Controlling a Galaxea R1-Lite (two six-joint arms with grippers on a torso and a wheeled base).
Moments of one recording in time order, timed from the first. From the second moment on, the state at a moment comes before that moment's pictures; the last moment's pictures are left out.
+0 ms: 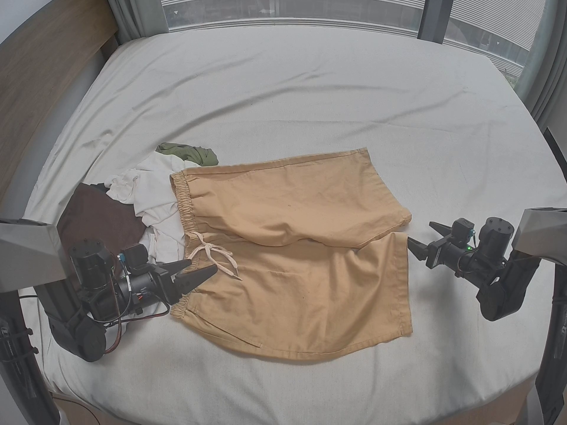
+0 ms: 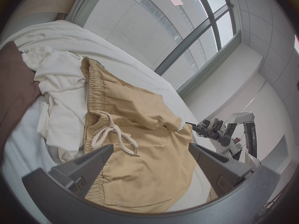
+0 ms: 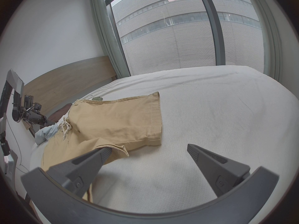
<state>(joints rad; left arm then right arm) -0.14 2.13 -0.40 -1.54 -0.64 -0.34 0.05 2.28 -0.66 -1.53 0.41 0.01</state>
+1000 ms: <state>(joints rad) -0.13 2.15 -0.39 -1.54 -0.64 -0.35 0.13 2.18 -0.56 -1.49 0.40 0.09</state>
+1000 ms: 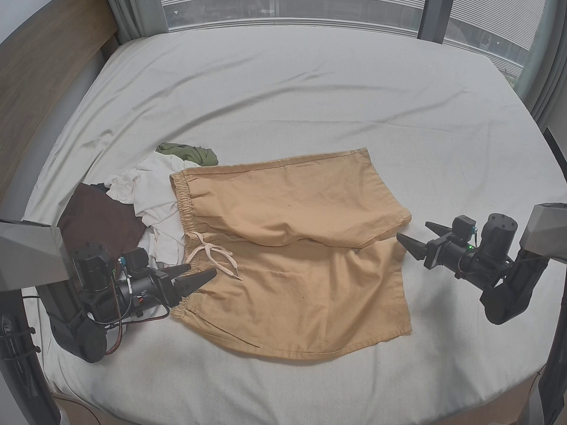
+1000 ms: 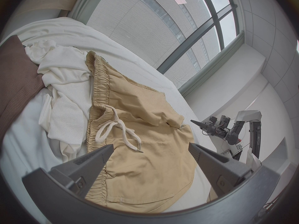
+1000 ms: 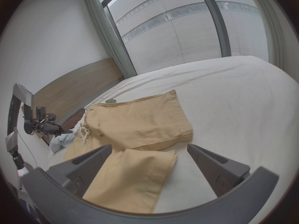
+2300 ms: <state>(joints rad) -0.13 2.16 -0.32 -1.54 -0.63 -0.32 0.32 2.04 -0.33 -1.35 0.43 0.16</state>
